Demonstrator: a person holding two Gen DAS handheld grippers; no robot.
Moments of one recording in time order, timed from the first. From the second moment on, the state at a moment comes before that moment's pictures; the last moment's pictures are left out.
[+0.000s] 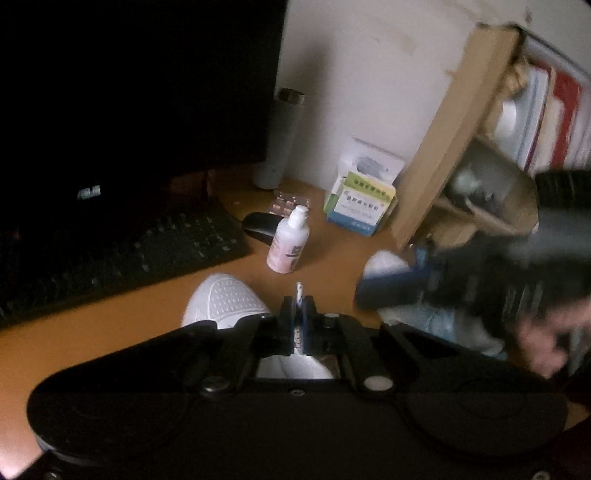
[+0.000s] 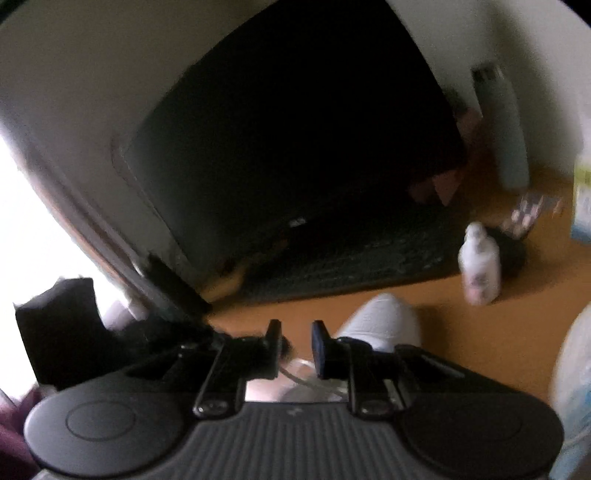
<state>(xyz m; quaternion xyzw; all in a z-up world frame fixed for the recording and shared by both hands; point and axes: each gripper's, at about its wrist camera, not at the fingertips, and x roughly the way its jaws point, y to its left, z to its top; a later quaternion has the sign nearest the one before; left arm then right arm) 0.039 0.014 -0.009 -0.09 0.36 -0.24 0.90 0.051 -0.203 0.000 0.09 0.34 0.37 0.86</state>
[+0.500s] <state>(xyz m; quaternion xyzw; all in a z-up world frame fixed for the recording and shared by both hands) 0.032 0.026 -0.007 -0.16 0.37 -0.26 0.88 0.034 -0.141 -0.019 -0.09 0.29 0.40 0.86</state>
